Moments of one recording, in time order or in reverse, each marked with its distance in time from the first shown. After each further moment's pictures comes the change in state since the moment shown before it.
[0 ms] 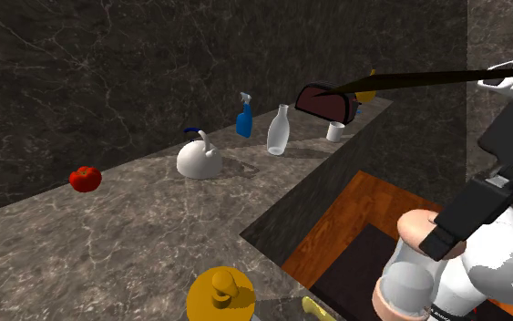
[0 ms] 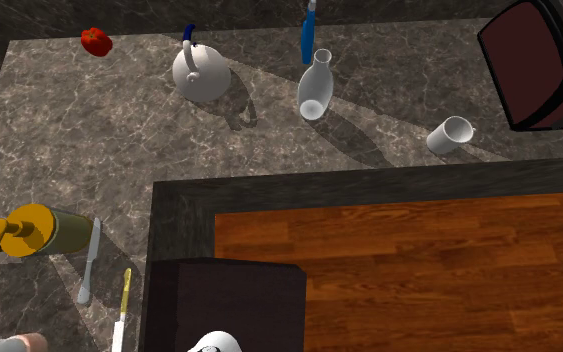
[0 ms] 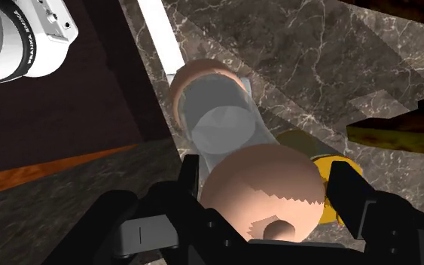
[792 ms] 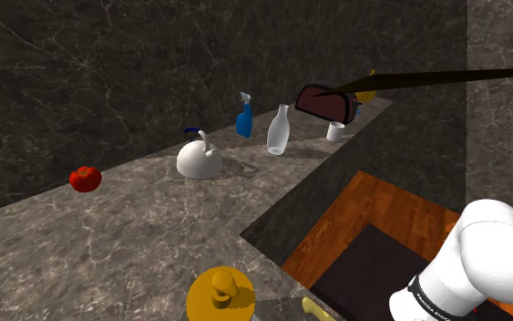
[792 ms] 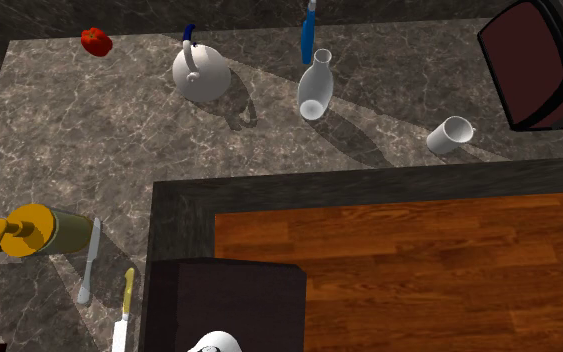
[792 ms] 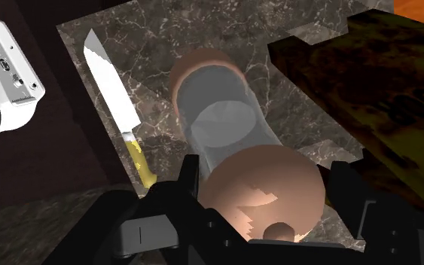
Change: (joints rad) arm -0.026 0.058 0.222 0.260 0.157 -0.051 0.270
